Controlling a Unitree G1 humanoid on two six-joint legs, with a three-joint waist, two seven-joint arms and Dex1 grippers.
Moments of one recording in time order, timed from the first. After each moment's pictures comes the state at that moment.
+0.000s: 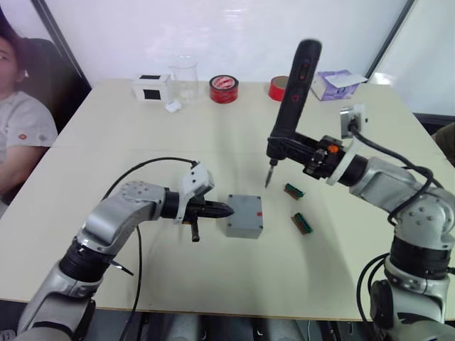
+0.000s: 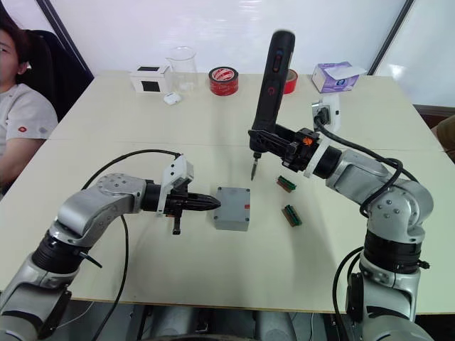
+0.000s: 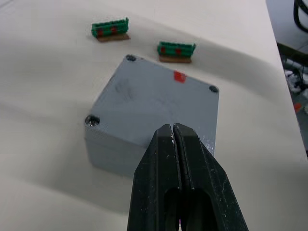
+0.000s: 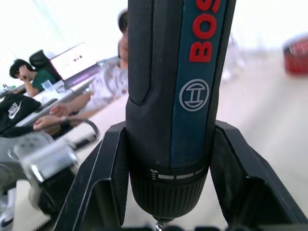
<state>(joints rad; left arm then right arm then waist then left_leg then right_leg) -0.52 0.60 -0.27 -0.26 -0.51 0.77 -0.98 -0.51 -0.46 -0.29 -0.39 0.98 1.01 0.47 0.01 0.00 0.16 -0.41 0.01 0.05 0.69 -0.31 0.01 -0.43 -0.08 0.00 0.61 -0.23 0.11</state>
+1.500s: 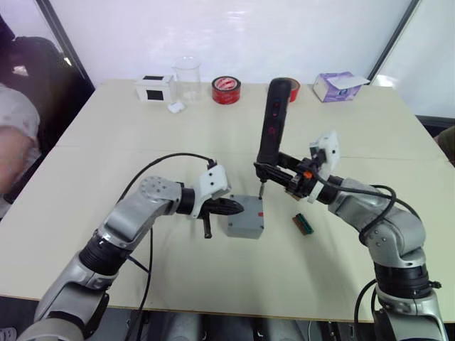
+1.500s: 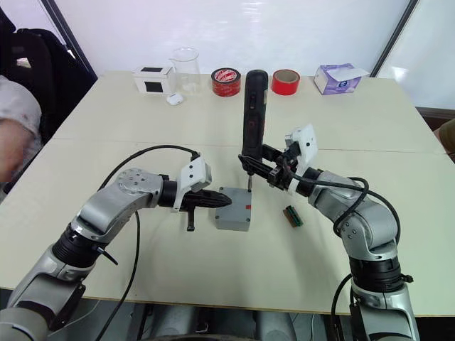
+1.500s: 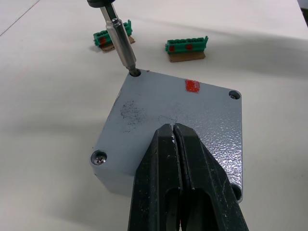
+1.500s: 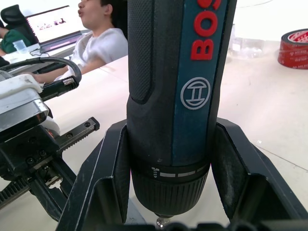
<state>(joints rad) -0.58 0.55 -0.38 -0.21 -0.33 0.67 -0.98 -0.37 -0.49 -0.07 -0.37 0.68 0.70 0.57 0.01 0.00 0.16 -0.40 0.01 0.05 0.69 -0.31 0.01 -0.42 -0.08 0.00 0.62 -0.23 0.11</state>
